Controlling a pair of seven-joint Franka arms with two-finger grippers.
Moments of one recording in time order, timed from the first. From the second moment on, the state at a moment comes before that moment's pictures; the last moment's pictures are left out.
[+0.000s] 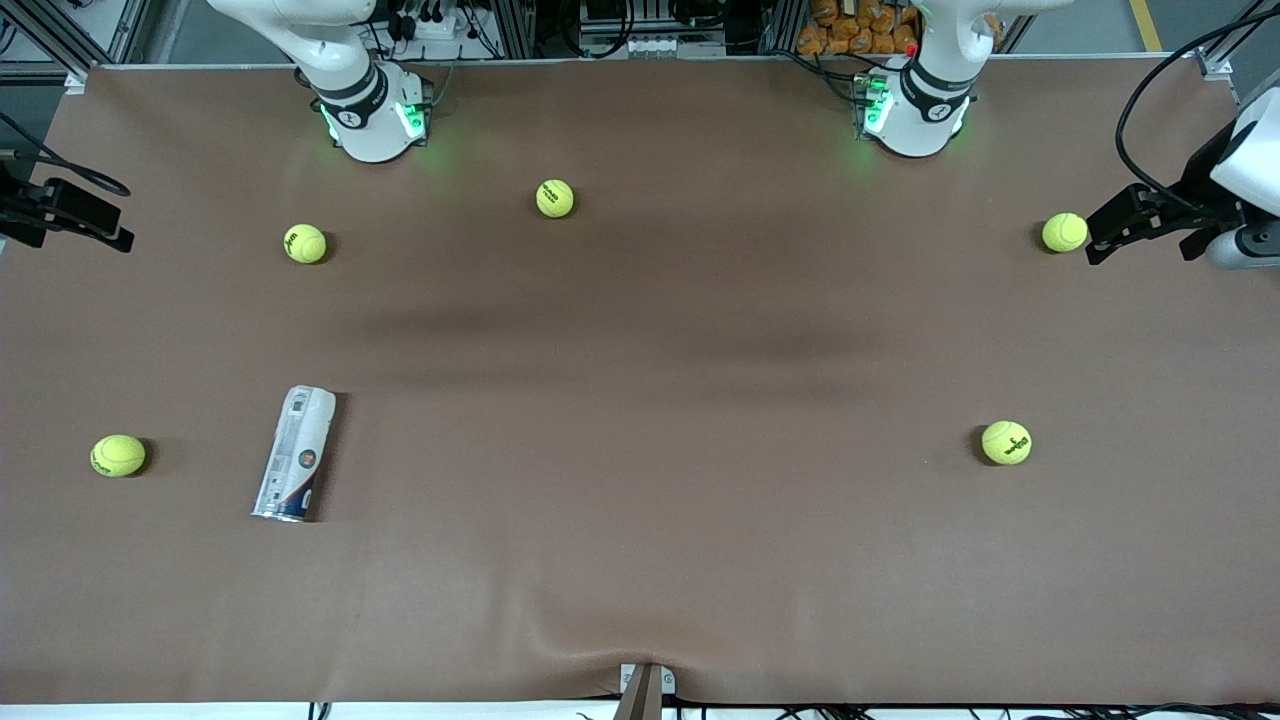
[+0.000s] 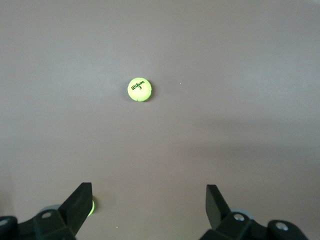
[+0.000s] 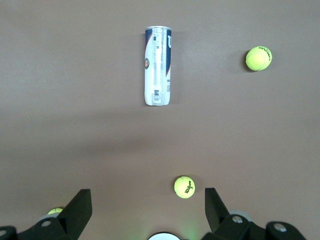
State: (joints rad) left arm -0.05 -0.06 -0.03 -1.62 0.03 1.60 -0.11; right arm -0.08 0.00 0.01 -1.49 0.02 1.41 0.01
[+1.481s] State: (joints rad) left arm -0.05 -0.06 -0.02 -1.62 0.03 1.59 -0.11; right arm -0.07 0.22 0.02 -1.53 0.02 1.62 0.00
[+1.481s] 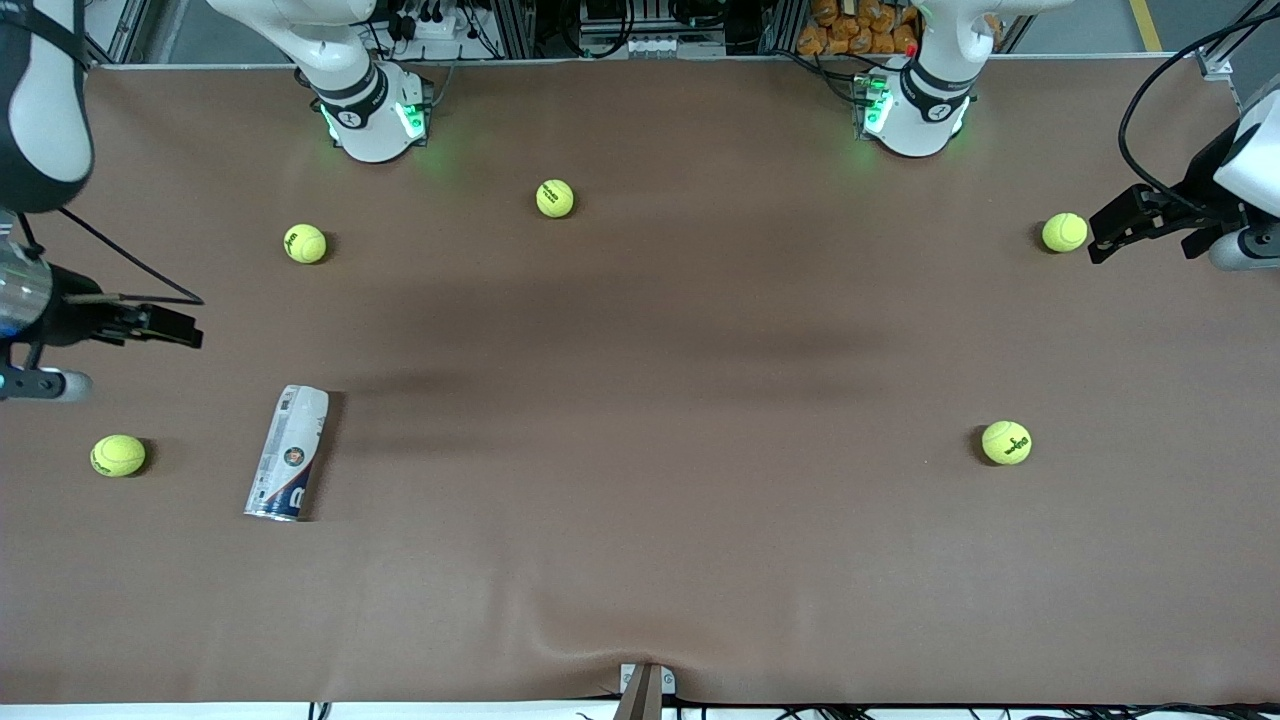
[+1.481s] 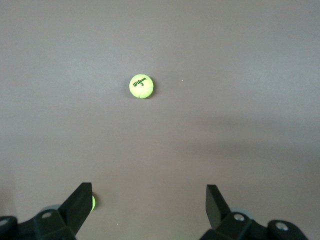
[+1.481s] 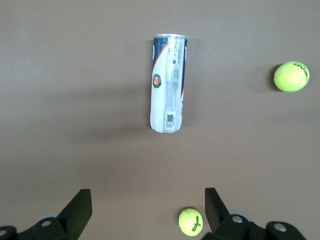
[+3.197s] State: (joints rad) left arm -0.04 -0.06 -0.02 -1.62 0.03 1.57 -0.11; right arm -0.11 0.70 0.02 -1.54 0.01 2.04 -0.07
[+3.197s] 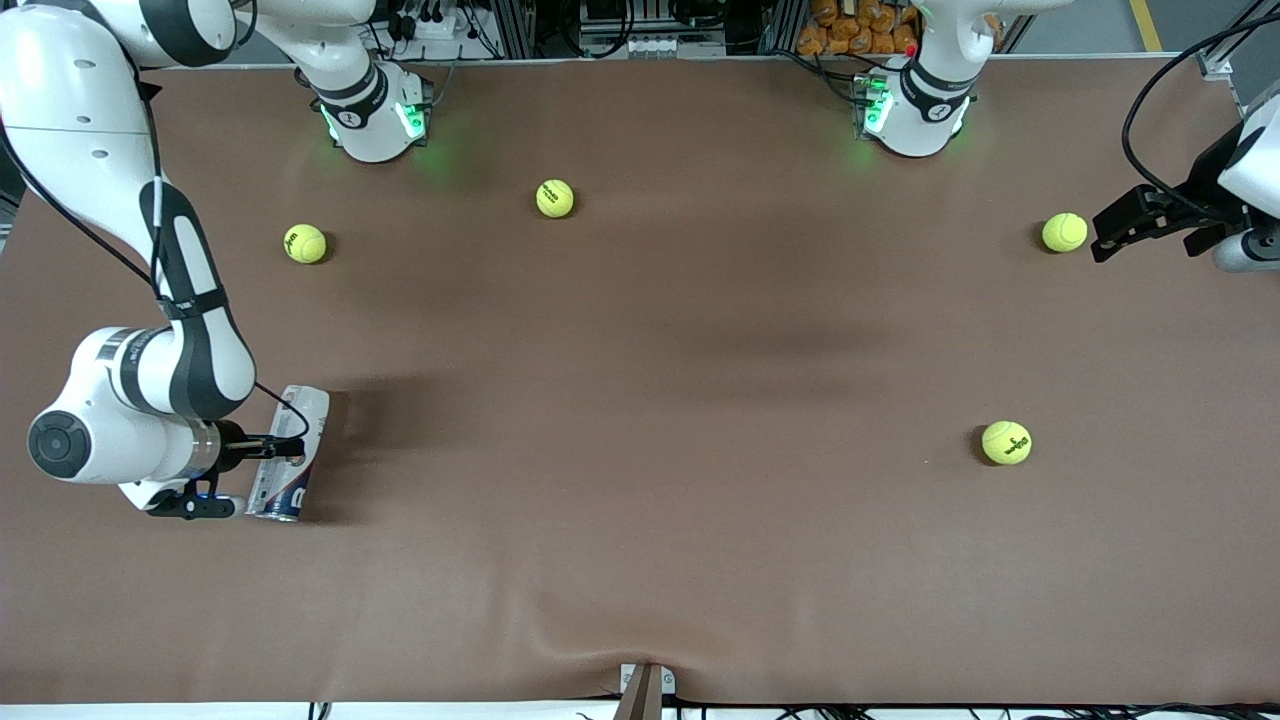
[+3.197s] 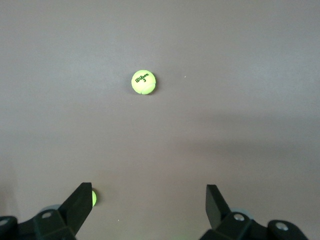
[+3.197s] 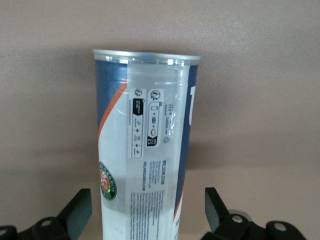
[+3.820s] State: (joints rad) left arm -0.04 -0.05 -0.02 -1.62 0.03 1.57 -0.11; right arm -0.11 0.75 0.02 -1.54 0.01 2.07 -0.07
